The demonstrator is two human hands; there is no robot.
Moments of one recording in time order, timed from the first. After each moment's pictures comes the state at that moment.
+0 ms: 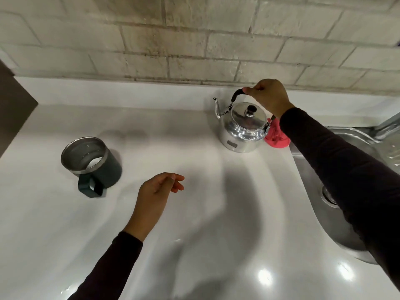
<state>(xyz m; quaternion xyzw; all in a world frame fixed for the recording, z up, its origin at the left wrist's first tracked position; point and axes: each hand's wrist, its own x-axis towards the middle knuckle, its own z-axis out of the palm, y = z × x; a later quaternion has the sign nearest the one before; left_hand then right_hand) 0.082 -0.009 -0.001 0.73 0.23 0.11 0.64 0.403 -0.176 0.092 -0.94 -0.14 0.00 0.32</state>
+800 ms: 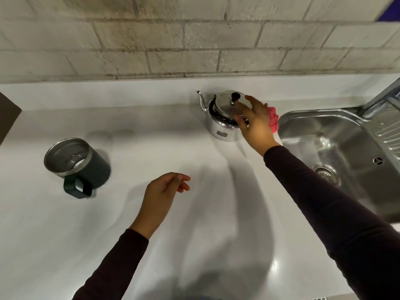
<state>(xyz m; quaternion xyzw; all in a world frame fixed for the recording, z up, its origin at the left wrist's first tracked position) 0.090 -0.045 -0.001 0.75 0.21 0.05 0.63 0.335 -0.228 0.006 -0.92 -0.25 -0.12 0.28</state>
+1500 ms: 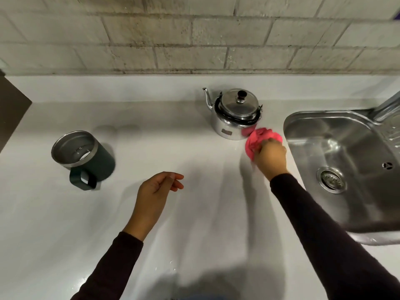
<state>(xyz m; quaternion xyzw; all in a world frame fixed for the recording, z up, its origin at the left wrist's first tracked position) 0.075 -0.040 0.003 0.74 0.25 0.09 0.62 0.296 -0.265 -0.031 -0.99 -0.11 0.00 0.11</state>
